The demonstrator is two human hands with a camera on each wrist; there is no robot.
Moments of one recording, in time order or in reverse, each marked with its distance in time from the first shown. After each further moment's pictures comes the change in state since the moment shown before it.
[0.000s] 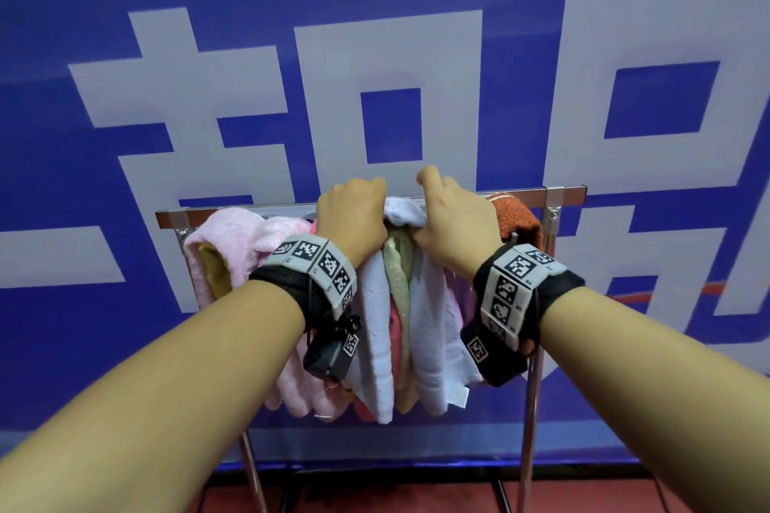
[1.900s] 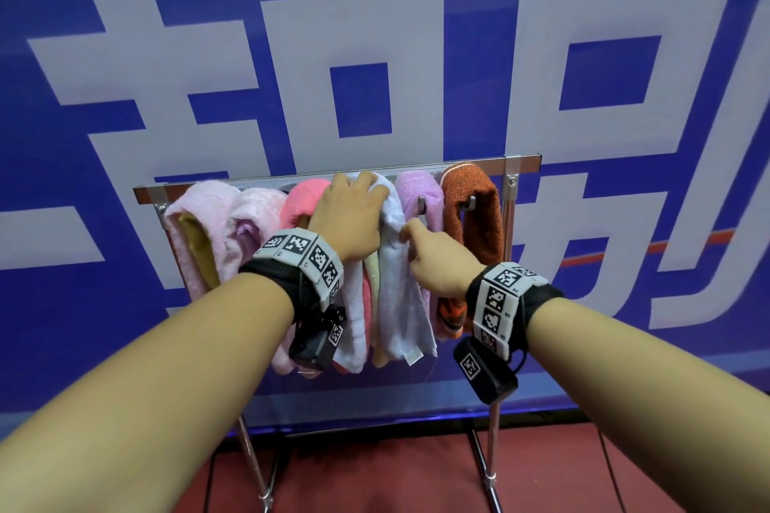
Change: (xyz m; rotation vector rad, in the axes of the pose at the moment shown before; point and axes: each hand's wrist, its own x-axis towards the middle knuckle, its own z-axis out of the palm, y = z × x) left_hand -0.031 0.023 0.013 0.072 -0.209 0.206; right_hand -0.080 0.018 0.014 0.343 -0.496 0.129
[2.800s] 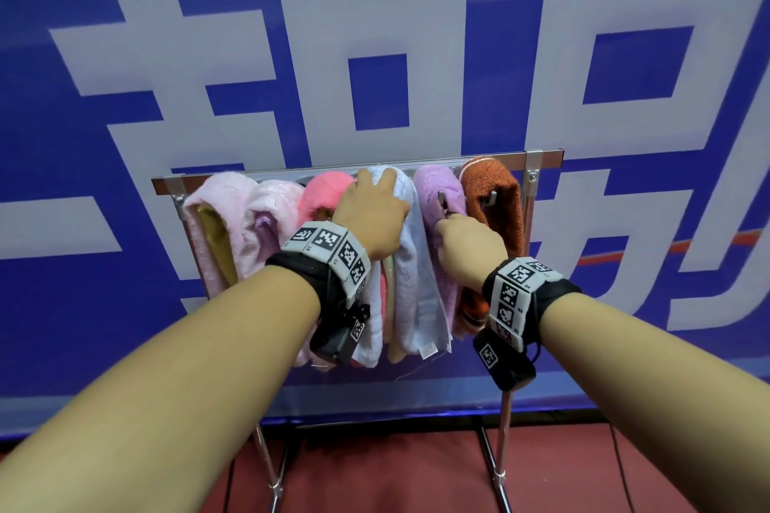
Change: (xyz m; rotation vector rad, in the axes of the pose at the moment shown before) left_hand -0.005 0.009 -0.005 0.160 -0.081 0.052; right_hand 0.014 0.014 0.002 -0.329 0.170 0.067
